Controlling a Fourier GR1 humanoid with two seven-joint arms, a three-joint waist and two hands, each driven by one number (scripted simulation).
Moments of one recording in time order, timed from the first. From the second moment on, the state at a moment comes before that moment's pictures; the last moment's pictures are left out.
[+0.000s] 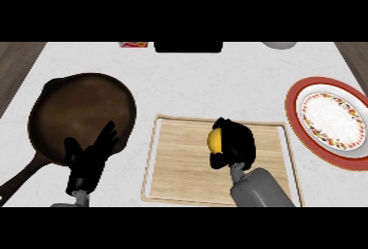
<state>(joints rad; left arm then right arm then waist) 0.02 0.13 -0.11 -1.42 0.14 0.08 0.21 -0.31 -0.01 0.44 -1.33 0.98 0.00 0.77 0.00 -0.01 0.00</state>
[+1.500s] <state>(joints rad) 0.04 0.13 -0.09 -1.43 0.13 0.07 0.20 0.47 -0.57 0.32 -2.16 0.36 -0.62 0.00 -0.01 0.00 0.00</state>
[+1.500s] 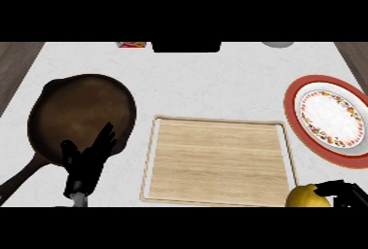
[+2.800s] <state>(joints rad) -0.03 0.11 -0.10 -1.42 0.11 0.05 0.24 -0.45 -0.65 -0.19 -0.60 0.03 -0.33 -0.59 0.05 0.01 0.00</state>
